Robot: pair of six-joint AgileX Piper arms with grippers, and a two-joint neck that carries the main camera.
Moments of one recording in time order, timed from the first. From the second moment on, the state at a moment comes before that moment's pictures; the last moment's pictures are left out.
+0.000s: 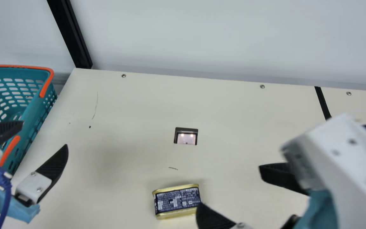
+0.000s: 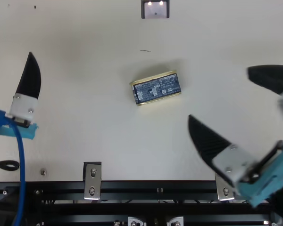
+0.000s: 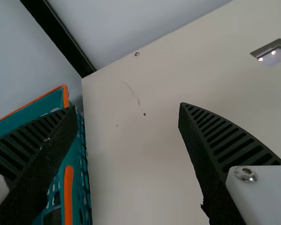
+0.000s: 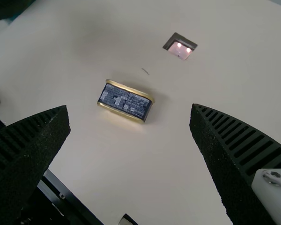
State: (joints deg) left arm -4.7 41.6 -16.7 -17.7 7.4 38.3; right arm 38.7 58.5 -62.5 5.5 56.9 0.0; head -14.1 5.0
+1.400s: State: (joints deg) left arm -4.0 34.6 -12.5 -16.2 10.3 30.8; right arm 44.8 96.1 -76.6 5.9 58.9 -46.2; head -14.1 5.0
